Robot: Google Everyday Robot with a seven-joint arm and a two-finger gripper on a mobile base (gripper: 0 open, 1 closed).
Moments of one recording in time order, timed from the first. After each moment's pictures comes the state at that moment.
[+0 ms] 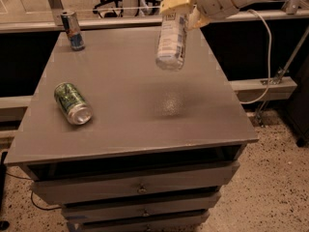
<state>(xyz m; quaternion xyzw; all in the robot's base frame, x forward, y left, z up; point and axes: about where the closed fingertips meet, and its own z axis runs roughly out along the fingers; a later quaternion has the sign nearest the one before) 0.649 -0.061 1.011 -0.87 -0.06 -0.29 0.39</state>
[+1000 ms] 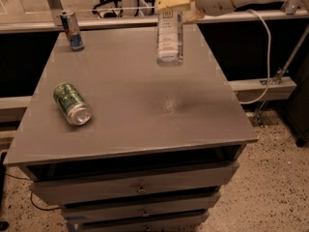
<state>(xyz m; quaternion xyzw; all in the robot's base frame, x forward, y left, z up) 0.653 -0.045 1.023 -0.83 -0.18 -0.33 0.41</state>
